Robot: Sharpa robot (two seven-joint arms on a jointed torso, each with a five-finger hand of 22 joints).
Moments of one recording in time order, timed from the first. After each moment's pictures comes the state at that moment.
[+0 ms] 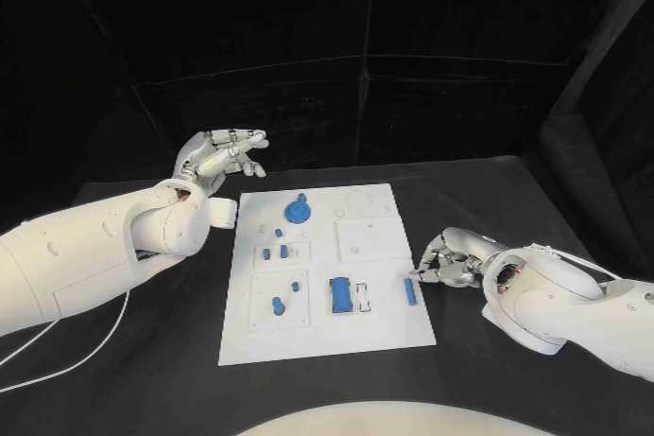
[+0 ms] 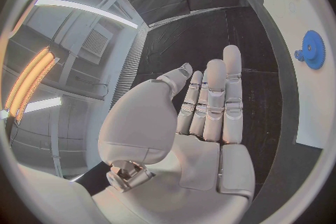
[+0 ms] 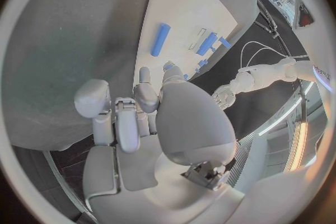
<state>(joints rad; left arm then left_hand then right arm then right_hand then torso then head) 1.21 -0.79 -0.06 1.35 0.03 -0.33 0.50 1.28 -0.03 0.39 0.00 0.05 0.98 0.19 0.17 0.07 0.97 0.13 0.31 0.07 1.18 0.04 1.04 0.44 0.17 1.18 0.13 0.57 0.65 1.04 -1.09 -0.07 1.86 -1.39 -0.38 -0.56 1.31 -0.02 -0.21 0.28 0.41 0.98 0.08 0.41 0.26 1.36 0.02 1.14 1.16 1.46 -0.04 1.57 1.31 0.12 1.31 0.07 1.31 0.88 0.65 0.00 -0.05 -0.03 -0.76</state>
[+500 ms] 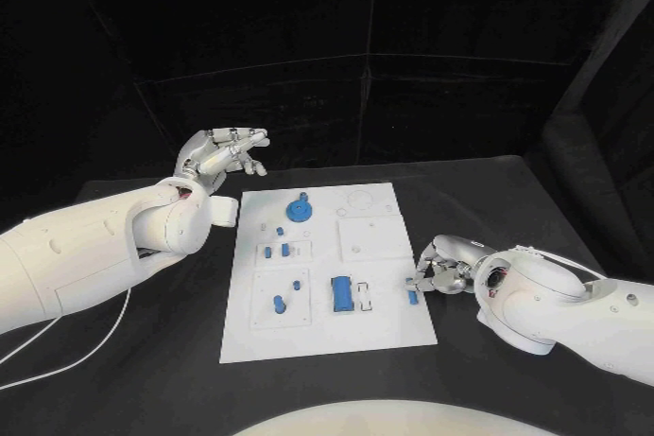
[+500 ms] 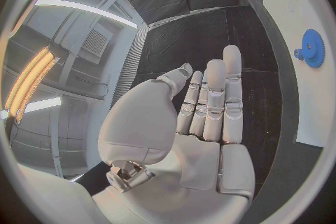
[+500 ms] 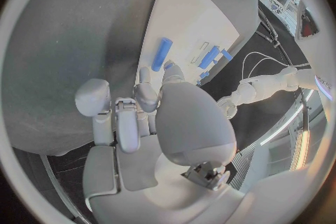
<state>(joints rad) 1.21 -0.80 -0.06 1.35 0.03 -0.33 0.50 1.28 -0.03 0.39 0.00 0.05 0.98 0.19 0.17 0.07 0.97 0.13 0.31 0.07 1.18 0.04 1.04 0.44 0.17 1.18 0.13 0.57 0.66 1.02 -1.05 -0.07 1.84 -1.42 -0.30 -0.59 1.33 -0.02 -0.24 0.28 0.40 0.98 0.09 0.41 0.28 1.36 0.02 1.14 1.15 1.47 -0.04 1.57 1.31 0.12 1.31 0.07 1.30 0.88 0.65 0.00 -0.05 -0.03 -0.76</state>
